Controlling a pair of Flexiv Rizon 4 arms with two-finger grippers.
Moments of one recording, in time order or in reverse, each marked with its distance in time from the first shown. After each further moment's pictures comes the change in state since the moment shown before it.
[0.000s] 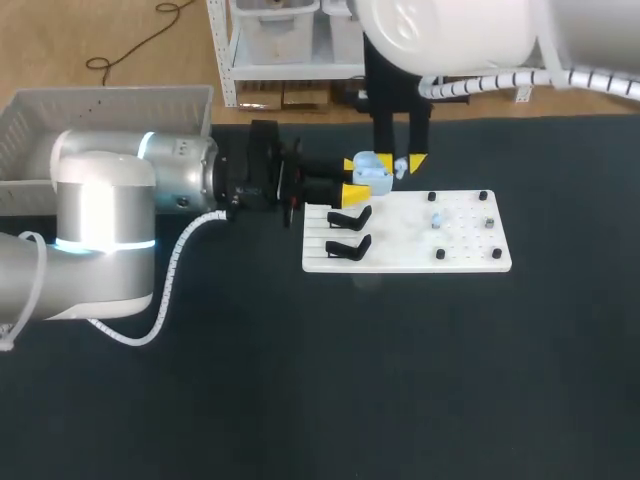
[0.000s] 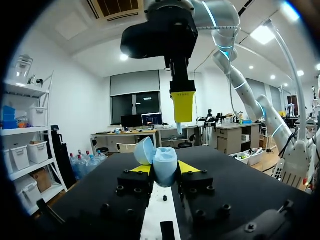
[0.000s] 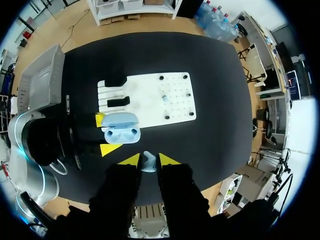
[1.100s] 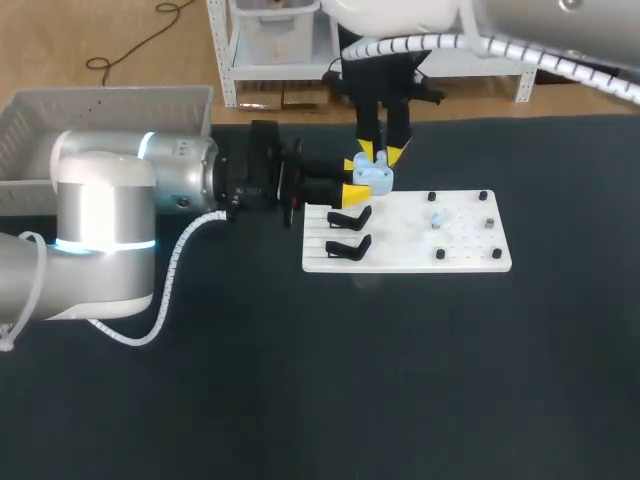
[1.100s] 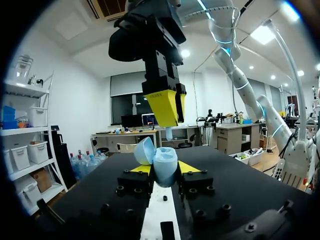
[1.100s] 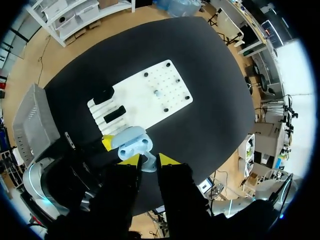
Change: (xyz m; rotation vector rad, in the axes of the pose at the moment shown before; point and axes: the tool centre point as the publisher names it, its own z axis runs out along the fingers) left arm 0.000 0.000 0.000 -0.001 0.000 0.000; right arm -0.015 0.024 0.000 0.030 0.059 0.381
